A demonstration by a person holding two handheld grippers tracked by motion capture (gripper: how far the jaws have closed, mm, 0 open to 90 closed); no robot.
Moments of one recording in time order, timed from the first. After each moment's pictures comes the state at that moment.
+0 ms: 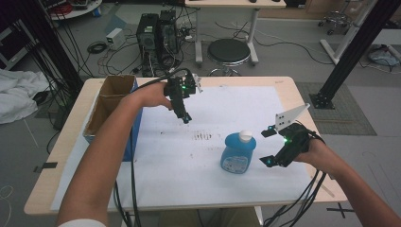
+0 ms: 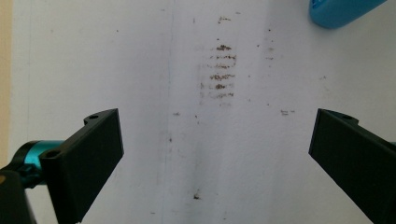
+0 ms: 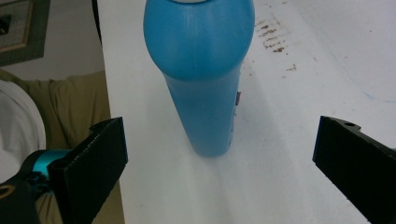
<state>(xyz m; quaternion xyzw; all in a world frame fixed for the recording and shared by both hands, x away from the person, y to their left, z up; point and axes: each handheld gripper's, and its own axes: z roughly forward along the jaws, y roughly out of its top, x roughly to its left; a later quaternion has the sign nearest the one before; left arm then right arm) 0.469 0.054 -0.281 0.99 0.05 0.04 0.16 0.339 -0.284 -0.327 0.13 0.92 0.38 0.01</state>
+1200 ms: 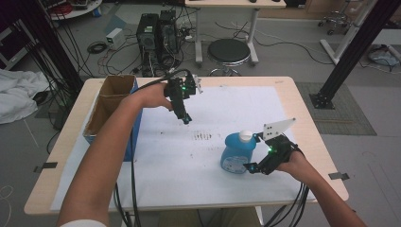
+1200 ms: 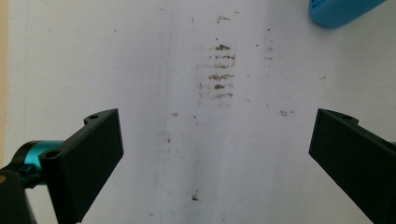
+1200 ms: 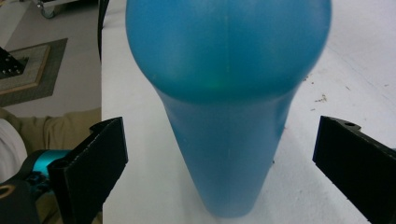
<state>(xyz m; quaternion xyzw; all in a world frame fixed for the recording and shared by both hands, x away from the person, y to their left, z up) 0.469 0.054 -0.284 0.99 0.05 0.04 0.16 0.336 -0.258 -0.377 0.13 0.88 0.46 0.01</state>
